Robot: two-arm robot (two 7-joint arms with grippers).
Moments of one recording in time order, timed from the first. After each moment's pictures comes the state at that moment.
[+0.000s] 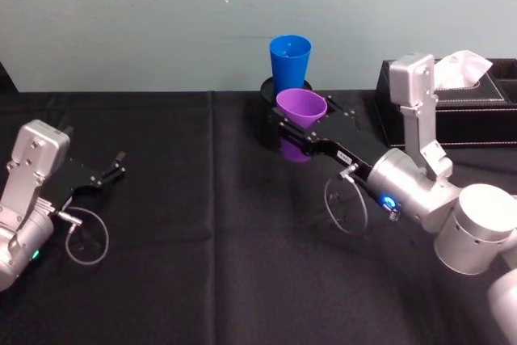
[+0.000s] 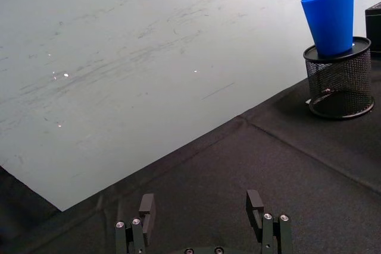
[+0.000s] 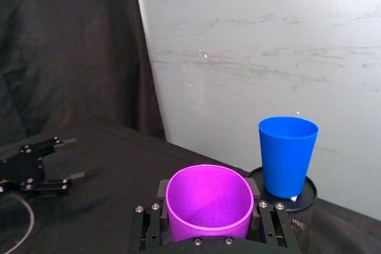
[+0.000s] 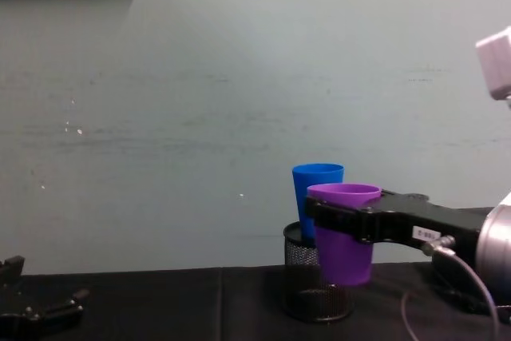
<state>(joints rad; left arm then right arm) -0.20 0.60 0.45 -1.41 -0.25 -0.12 0.03 0.34 0.30 -0.37 -1.39 0.39 0.00 0.41</state>
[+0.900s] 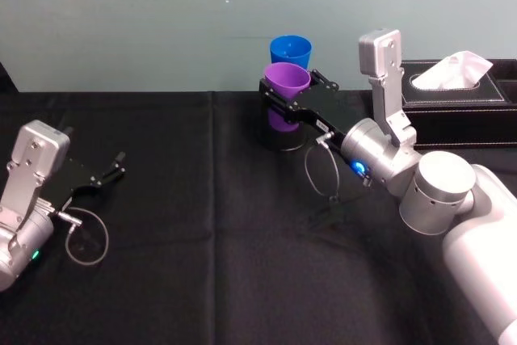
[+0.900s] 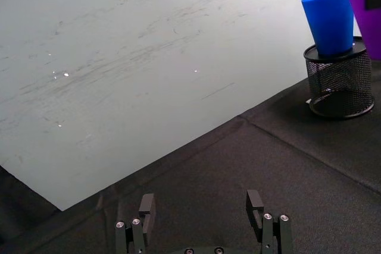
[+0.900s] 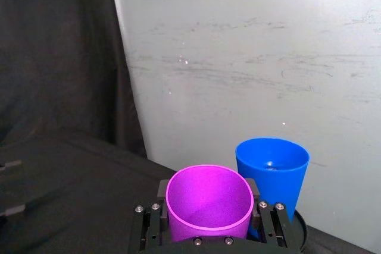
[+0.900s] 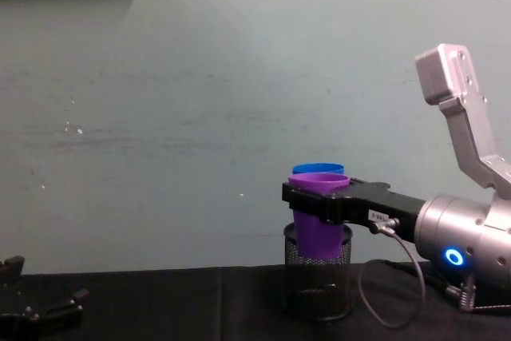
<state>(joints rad) -0.20 0.60 0.45 -1.41 -0.25 -0.12 0.03 0.54 0.16 -0.38 -1.05 0.32 -0.11 0.41</state>
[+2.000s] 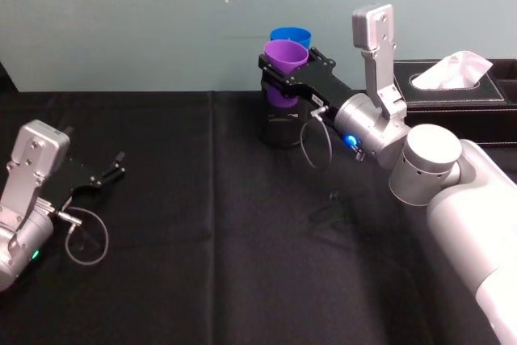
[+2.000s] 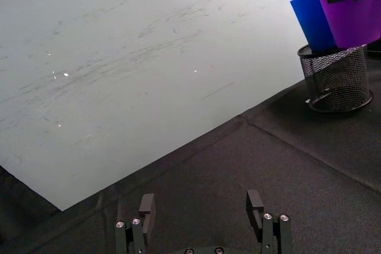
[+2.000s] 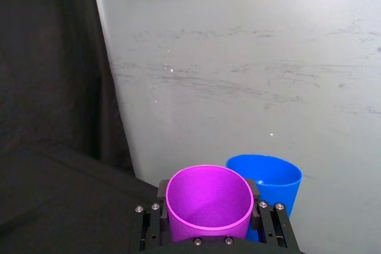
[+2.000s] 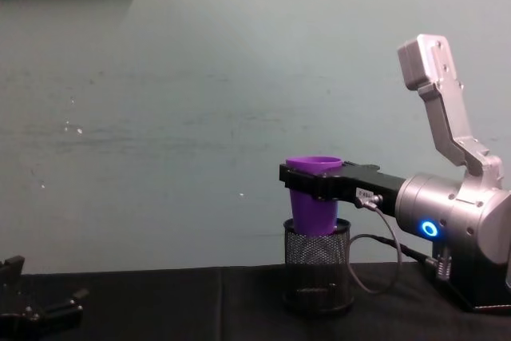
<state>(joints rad) -0.20 0.60 0.45 -1.41 -0.25 -0.12 0.03 0.68 0.08 -0.35 -0.85 0.29 -0.16 0.42</state>
